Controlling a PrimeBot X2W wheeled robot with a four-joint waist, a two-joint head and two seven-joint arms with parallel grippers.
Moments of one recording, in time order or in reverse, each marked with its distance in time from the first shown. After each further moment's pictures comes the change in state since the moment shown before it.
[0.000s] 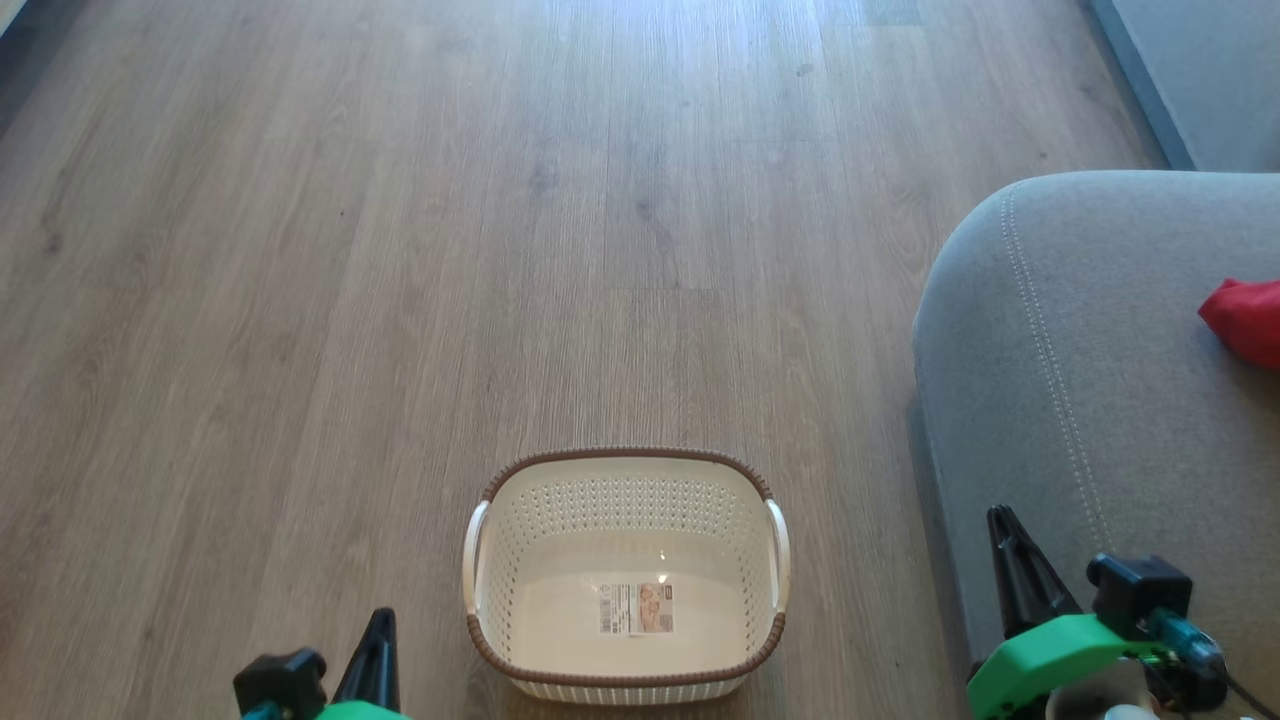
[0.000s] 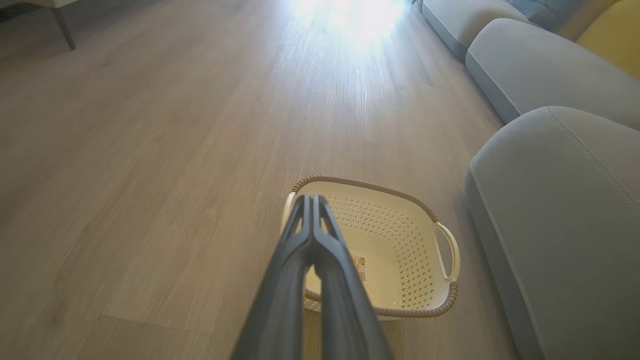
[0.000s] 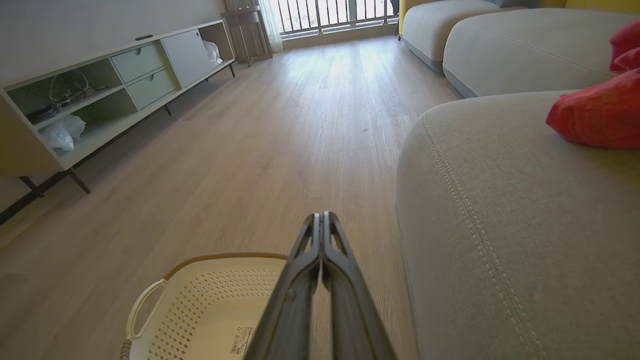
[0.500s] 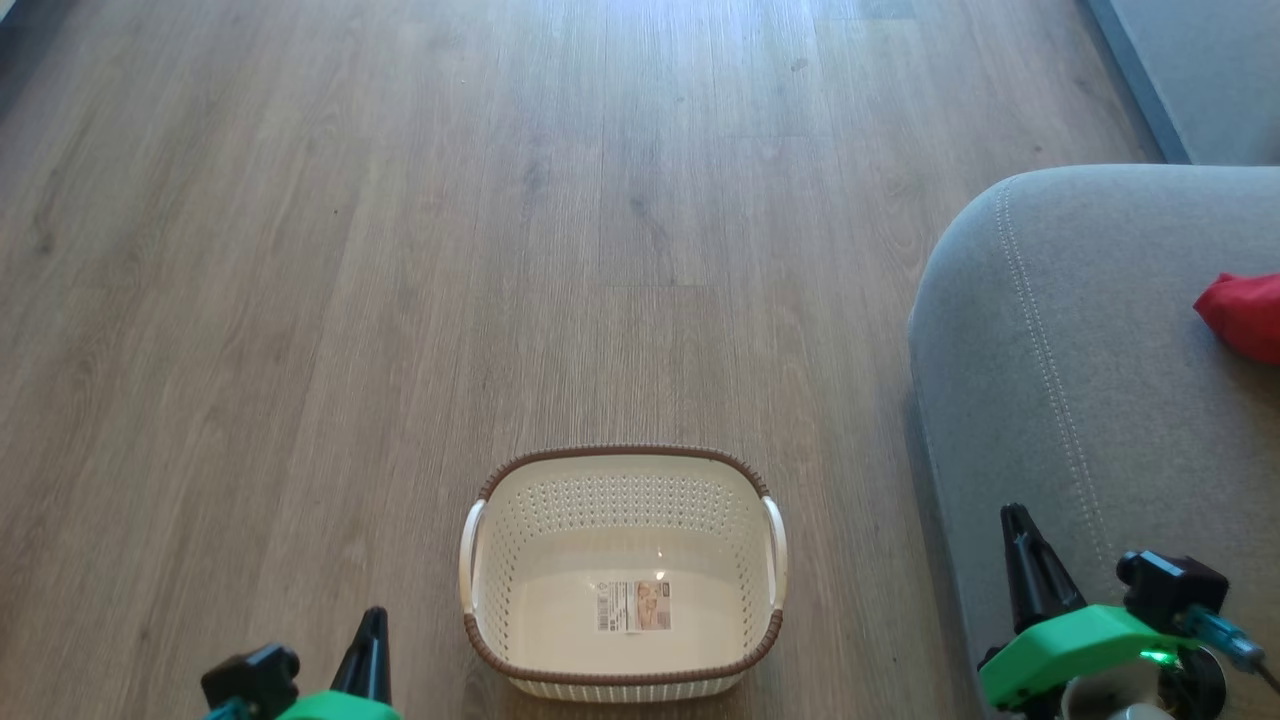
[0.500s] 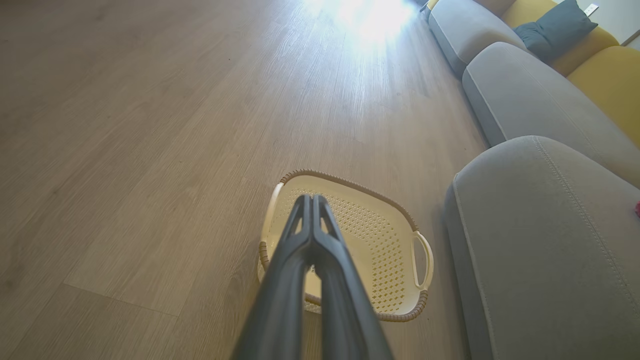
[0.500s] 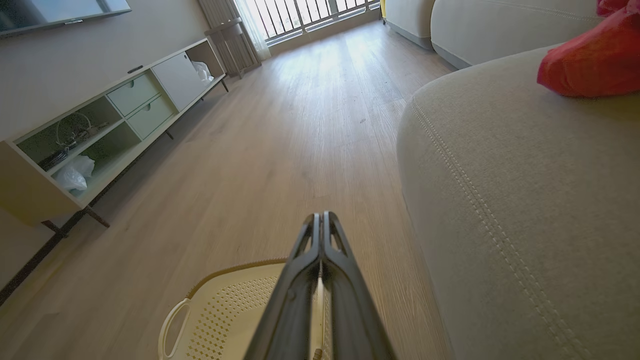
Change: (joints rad) left arm -0.006 0.000 0.017 -0.003 -0.147 -0.018 0.044; right arm 0.000 0.000 -0.008 -0.011 0.166 0.000 0.043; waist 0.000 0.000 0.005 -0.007
